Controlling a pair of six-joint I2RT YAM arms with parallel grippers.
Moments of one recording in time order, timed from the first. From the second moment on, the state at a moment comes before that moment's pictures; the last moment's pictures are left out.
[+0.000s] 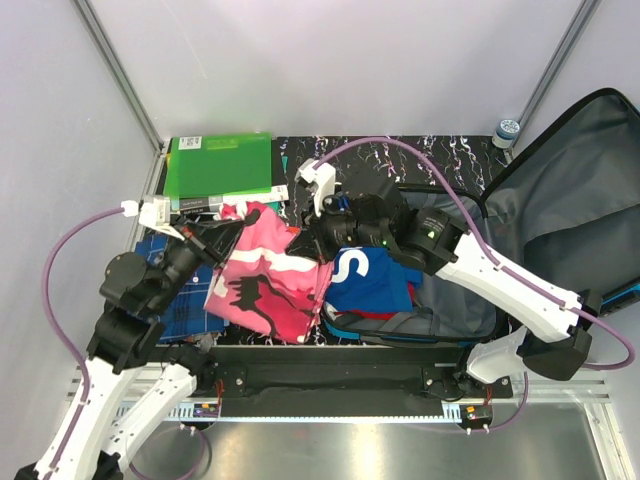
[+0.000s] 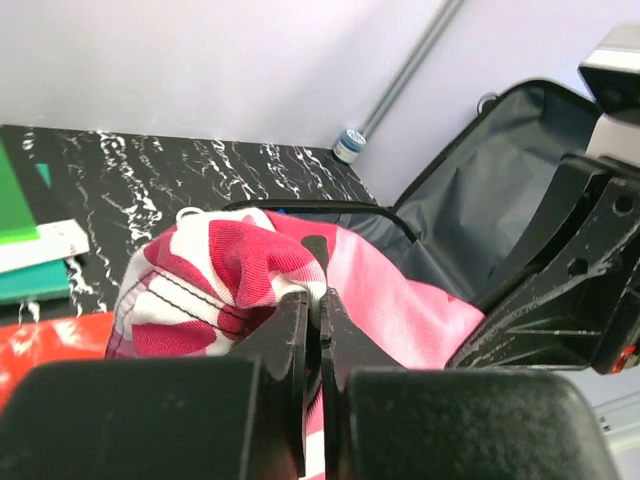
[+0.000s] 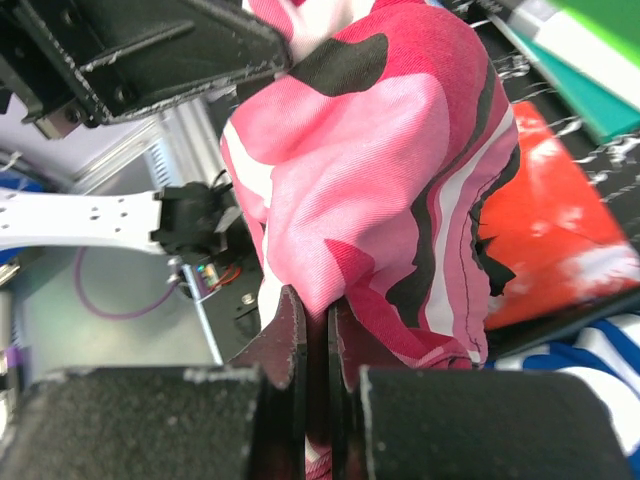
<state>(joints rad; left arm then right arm) -0.44 0.52 0.89 -0.27 0.14 -0.53 1.02 1.41 1.63 -0.61 -0.20 0.26</state>
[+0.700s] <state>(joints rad) -0.44 0.45 0.90 -0.45 -0.03 -0.58 1.09 1.49 1.66 -0.59 -0.25 0.28</state>
